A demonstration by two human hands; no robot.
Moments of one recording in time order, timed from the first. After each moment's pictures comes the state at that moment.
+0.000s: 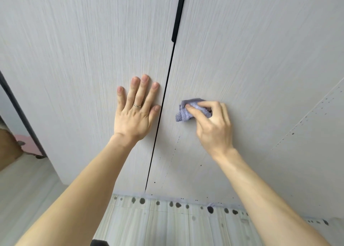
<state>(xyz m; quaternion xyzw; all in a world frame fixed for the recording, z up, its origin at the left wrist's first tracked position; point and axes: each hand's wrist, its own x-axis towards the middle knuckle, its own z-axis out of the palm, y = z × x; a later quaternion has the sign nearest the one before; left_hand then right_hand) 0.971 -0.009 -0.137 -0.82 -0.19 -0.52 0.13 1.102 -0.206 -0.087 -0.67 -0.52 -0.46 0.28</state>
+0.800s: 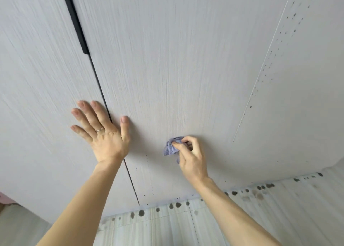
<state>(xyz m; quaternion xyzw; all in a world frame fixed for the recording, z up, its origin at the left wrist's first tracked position) 1.011 -0.073 -0.133 -0.80 -0.32 -0.51 -0.05 1.124 -0.268 -0.218 -0.76 -0.42 -0.26 0.42</state>
